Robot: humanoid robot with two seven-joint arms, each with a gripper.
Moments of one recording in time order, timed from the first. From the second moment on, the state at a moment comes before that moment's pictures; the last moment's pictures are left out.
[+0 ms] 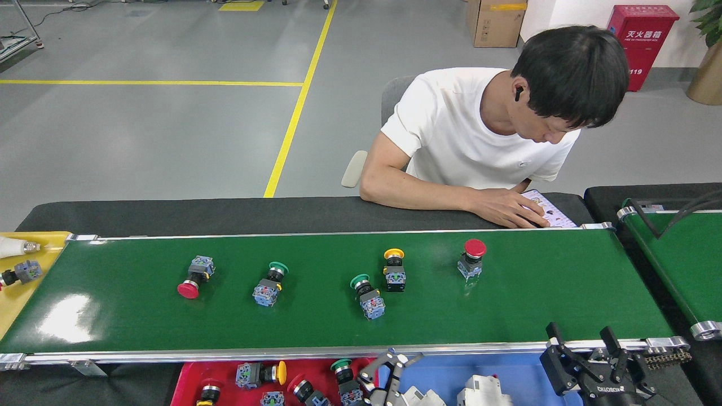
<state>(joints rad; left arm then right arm) 0.07 -0.07 -0.34 -1.69 -1.81 -0.45 -0.03 0.24 -0.06 -0.18 -1.75 1.15 -0.14 0.06</state>
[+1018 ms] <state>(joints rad) -0.06 -0.03 0.28 -1.42 -1.68 -0.36 -0.05 -0.33 0.10 0.33 -1.15 1.36 0.17 0.10</state>
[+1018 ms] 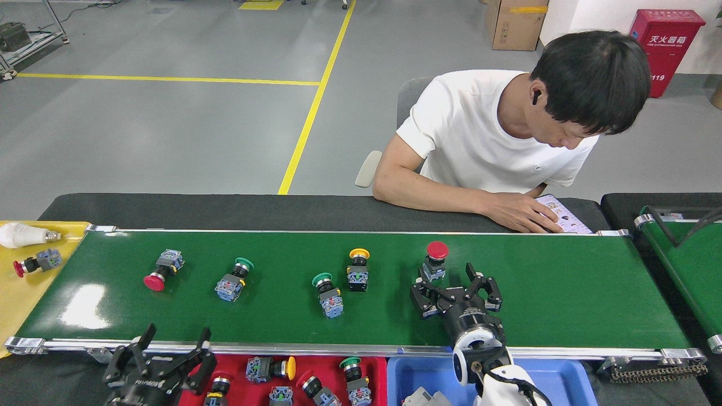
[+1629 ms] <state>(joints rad) -0.31 0.10 0.18 -1.04 -1.72 -0.32 0.00 -0.34 0.10 0.35 -1.19 1.30 -0.01 0.08</state>
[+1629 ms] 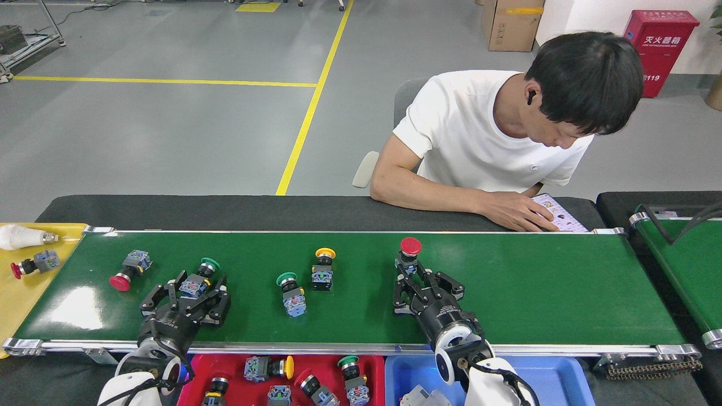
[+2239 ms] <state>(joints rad) 0.21 0.10 0.13 -1.71 -1.56 -0.45 0.01 0.03 0.09 0.42 -1.58 1.23 -0.68 0.23</state>
